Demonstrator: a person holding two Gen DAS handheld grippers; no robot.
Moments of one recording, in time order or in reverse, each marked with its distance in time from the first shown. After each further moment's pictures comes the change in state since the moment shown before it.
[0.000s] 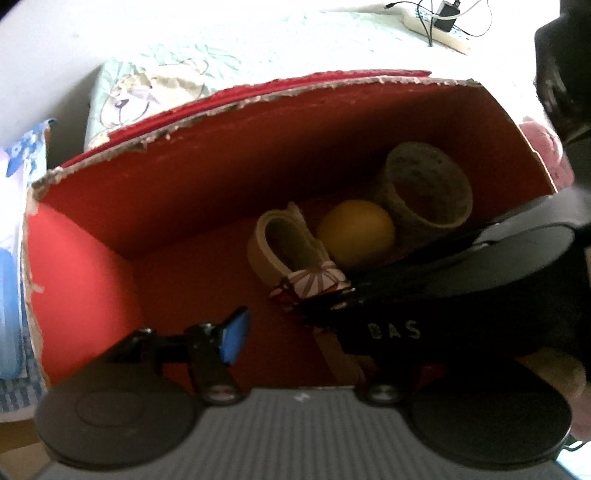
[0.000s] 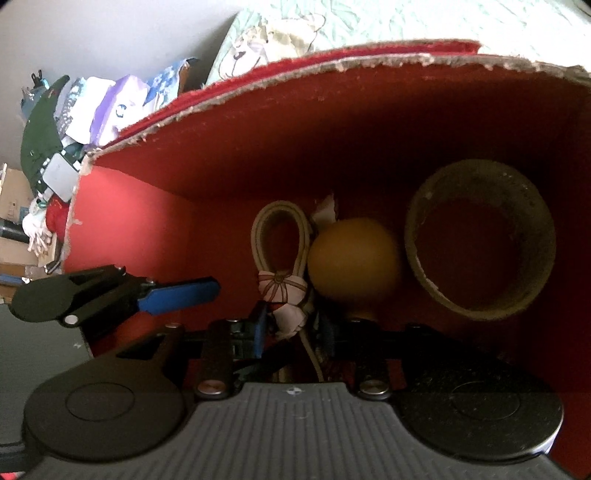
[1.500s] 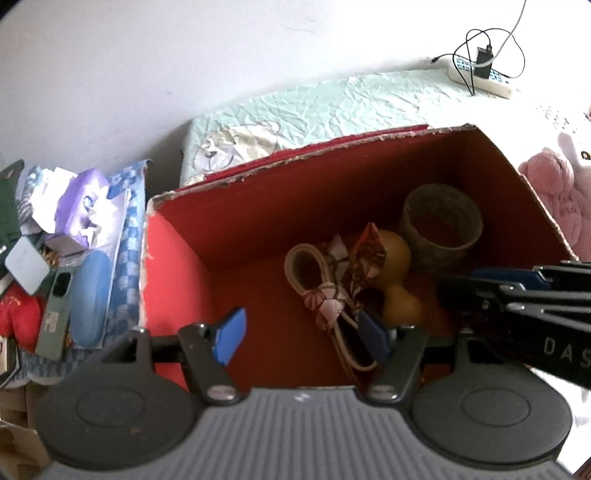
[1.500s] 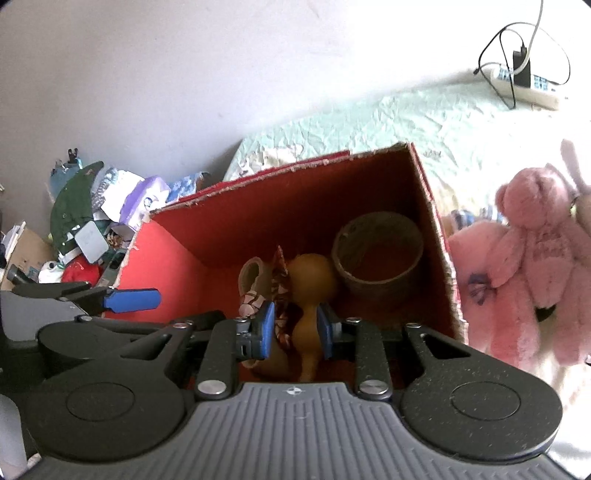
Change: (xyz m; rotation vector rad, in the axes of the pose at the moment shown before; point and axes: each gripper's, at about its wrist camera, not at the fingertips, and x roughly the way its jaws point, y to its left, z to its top) left arm -0.056 -0.048 -0.033 -0.052 -0.197 0.307; right arm -0.082 -0.003 -0.082 -0.029 -0.472 -0.038
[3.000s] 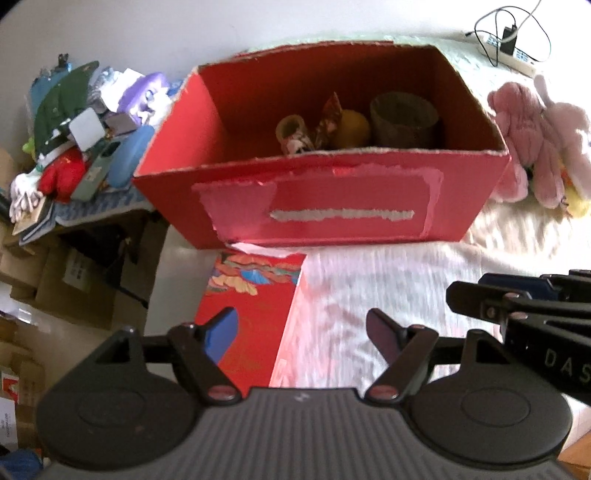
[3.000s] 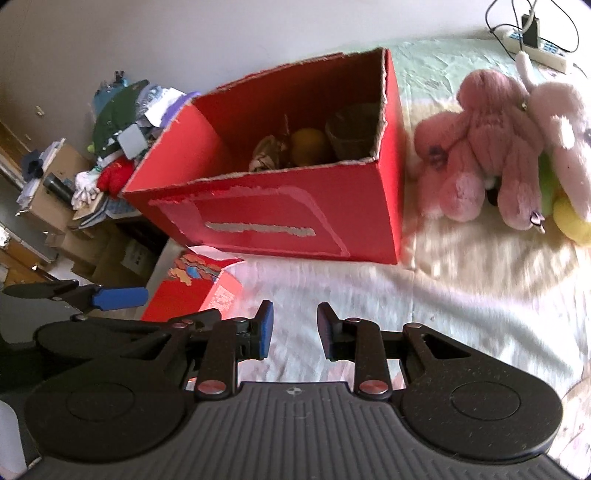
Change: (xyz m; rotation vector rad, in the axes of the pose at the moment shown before) left arm -0.068 -0.092 -0.115 -0.227 0.128 0.150; right arm -0.066 -0.036 -0.088 -0.113 0.191 0.084
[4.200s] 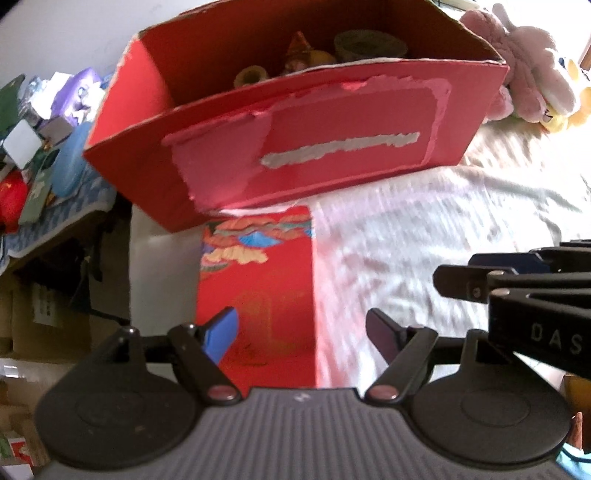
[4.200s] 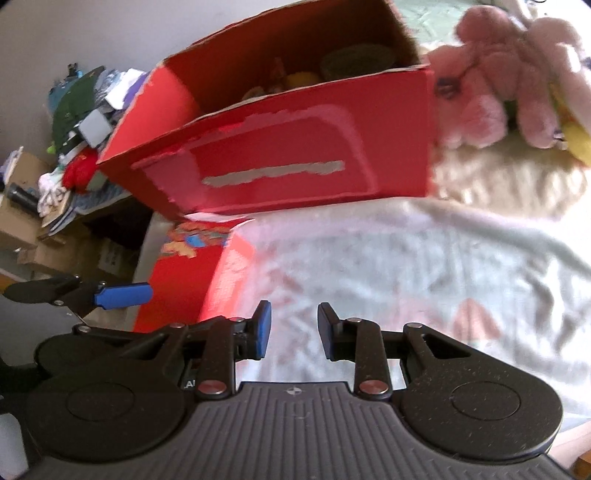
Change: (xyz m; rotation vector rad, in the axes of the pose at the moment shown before) left arm 0.036 0.042 -0.017 0.187 0.089 -0.146; right arm 0.036 0.050 -0.024 0.139 0.079 -0.092
